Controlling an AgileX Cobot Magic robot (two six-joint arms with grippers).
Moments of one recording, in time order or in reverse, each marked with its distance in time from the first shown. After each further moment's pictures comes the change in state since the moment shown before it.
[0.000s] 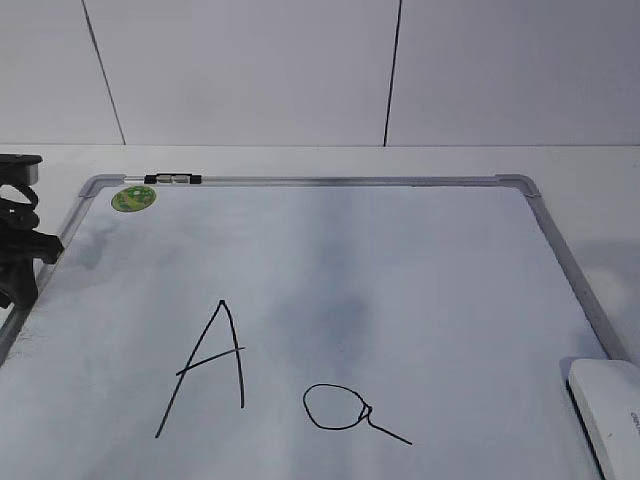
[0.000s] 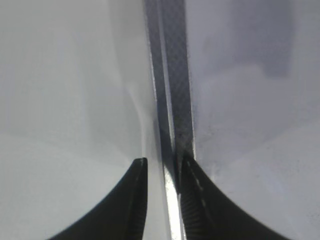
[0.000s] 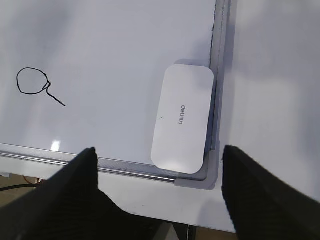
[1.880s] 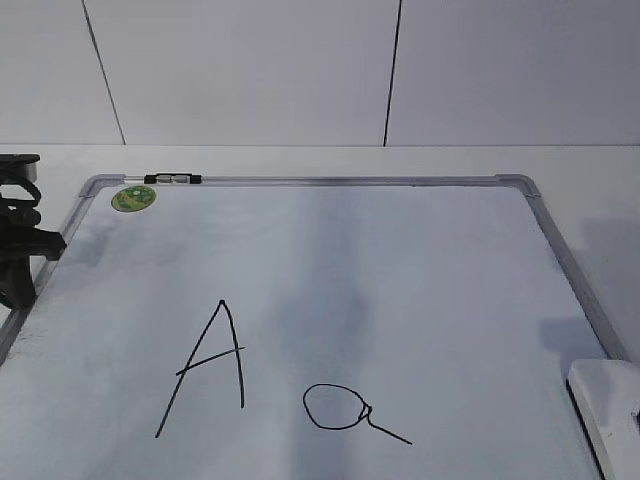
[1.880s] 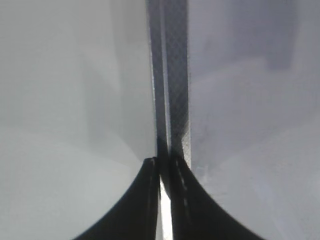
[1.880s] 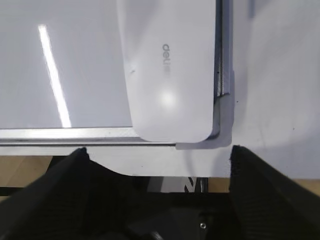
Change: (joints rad) left arm 0.002 0.003 -0.004 -0.019 0.009 -0.017; right arm 0.000 0.587 -0.002 0.016 0.004 0.140
